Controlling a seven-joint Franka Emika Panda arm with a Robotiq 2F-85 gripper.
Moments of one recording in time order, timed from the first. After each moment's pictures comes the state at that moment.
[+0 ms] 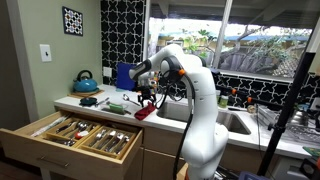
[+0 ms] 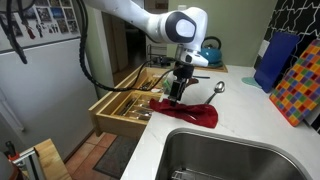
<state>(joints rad) -0.15 0.31 -0.22 -1.70 -0.06 1.75 0.89</state>
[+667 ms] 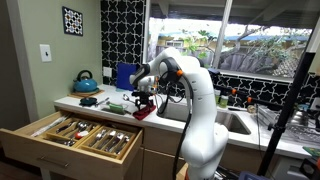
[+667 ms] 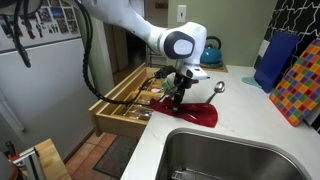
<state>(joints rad) -0.15 0.35 -0.22 -1.77 0.04 1.94 0.76</state>
